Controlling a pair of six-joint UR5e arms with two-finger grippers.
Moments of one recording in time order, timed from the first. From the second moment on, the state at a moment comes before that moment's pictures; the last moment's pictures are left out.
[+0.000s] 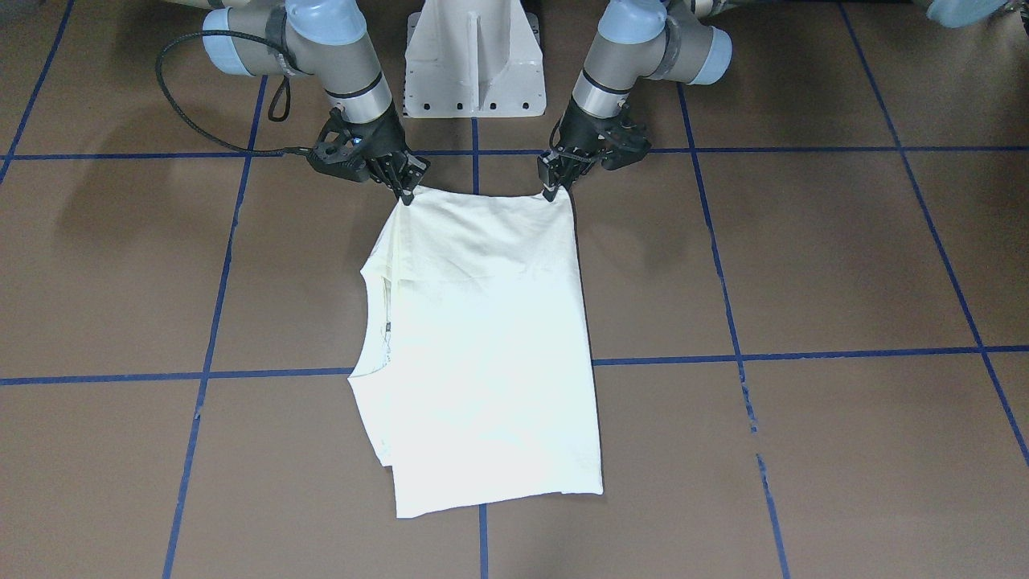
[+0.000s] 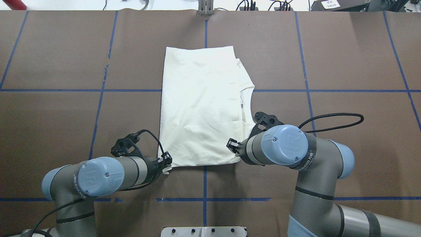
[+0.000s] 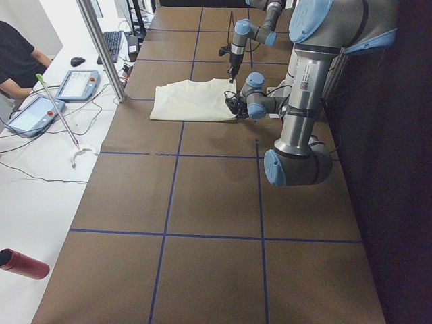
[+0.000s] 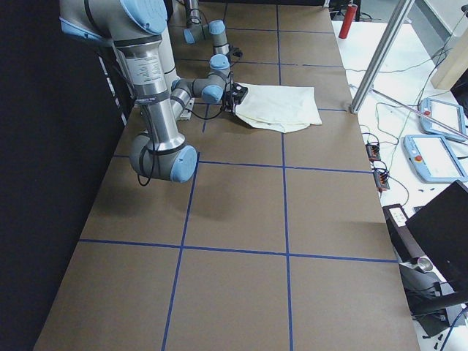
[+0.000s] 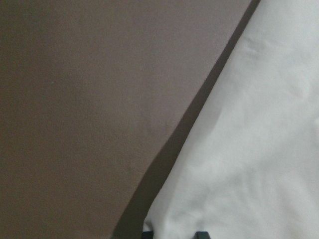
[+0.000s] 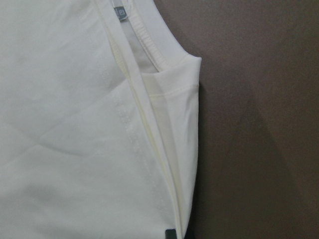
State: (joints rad) left arm -0.27 -1.89 -1.87 -2.04 -1.57 -2.00; right arm 0.36 -1.17 1.89 -1.36 1.71 1.81
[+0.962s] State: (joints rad) left arm -0.15 -1.82 -2.29 -1.77 -1.56 -2.10; right arm 0.22 -1.33 2.21 -1.37 1.71 1.89
